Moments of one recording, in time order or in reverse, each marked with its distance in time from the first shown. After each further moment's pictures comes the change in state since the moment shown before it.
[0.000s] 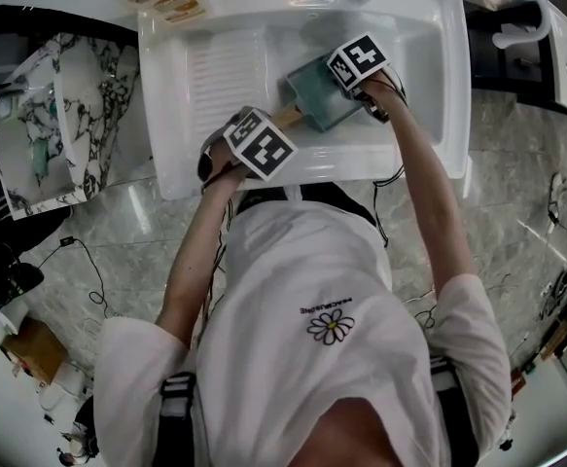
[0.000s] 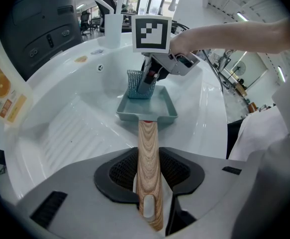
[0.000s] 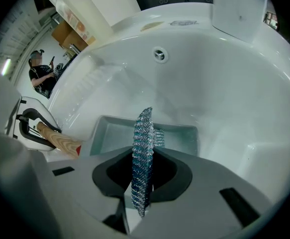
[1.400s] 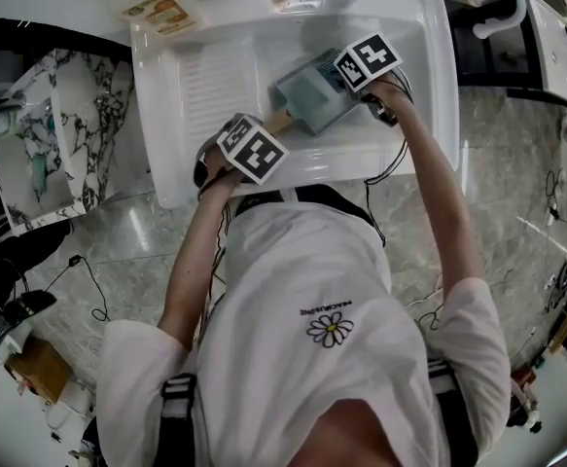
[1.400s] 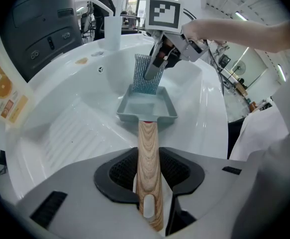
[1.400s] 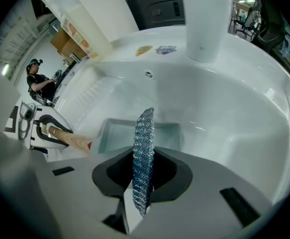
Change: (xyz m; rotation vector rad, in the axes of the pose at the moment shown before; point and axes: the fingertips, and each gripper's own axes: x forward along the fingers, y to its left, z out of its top) left arm 0.002 0.001 -0.002 0.011 -0.014 0.015; right arm -0.045 -0.006 -0.006 0.042 -0.047 -0.011
